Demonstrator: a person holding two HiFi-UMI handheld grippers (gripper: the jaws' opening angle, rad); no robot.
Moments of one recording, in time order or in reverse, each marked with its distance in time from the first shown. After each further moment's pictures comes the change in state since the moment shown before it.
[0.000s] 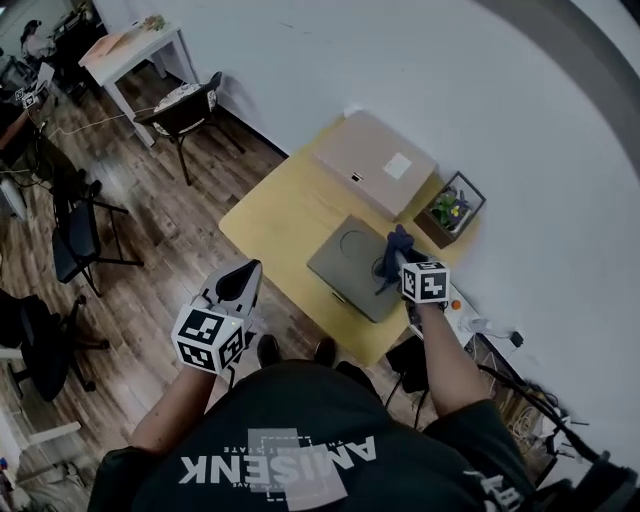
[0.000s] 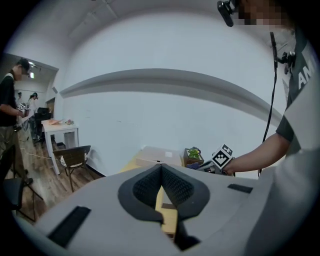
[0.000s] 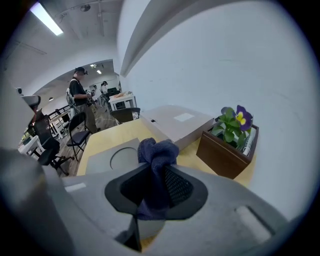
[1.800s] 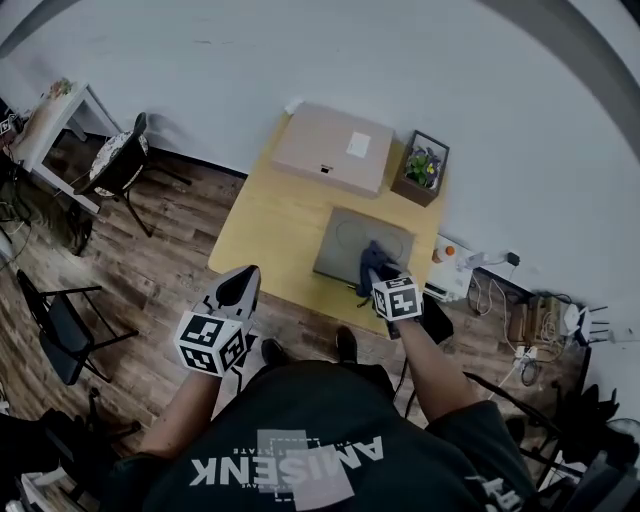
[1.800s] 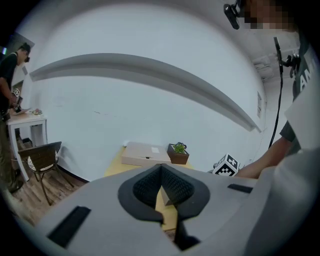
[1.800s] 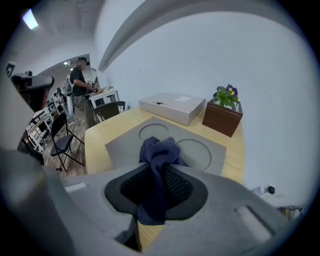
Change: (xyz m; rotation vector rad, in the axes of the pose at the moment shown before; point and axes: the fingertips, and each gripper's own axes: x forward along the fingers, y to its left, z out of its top) left arm 0.013 0.068 -0.001 0.051 0.059 -0.350; right arm -0.016 0.128 -0.065 0.192 0.067 -0.218
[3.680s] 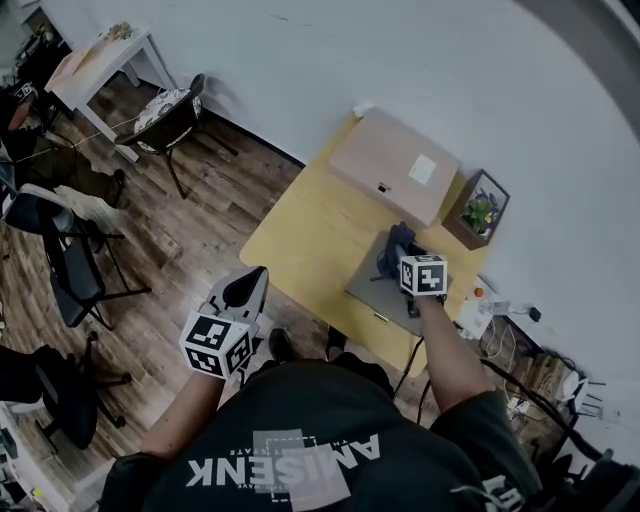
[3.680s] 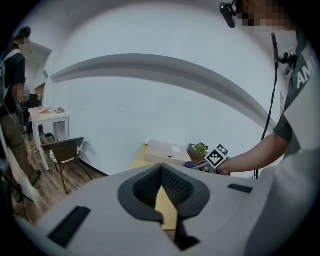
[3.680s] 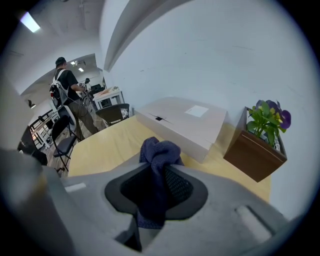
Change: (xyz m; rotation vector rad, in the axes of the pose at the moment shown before) left arm 0.001 0.060 0.002 -0.092 0.019 0.216; right arm 0.100 -0.025 0.118 -0.064 -0.002 0.101
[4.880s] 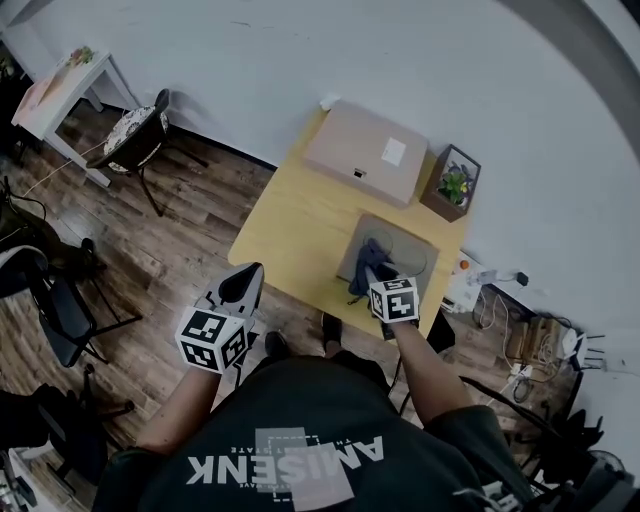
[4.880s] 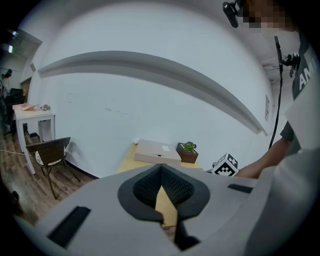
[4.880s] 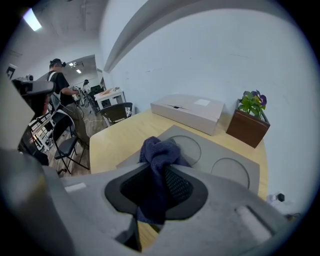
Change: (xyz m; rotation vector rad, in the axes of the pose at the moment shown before) left arm -0.011 -0.002 -0.008 0.039 0.004 -0.155; right arm -0.049 0.087 -0.071 0.036 -0.009 -0.032
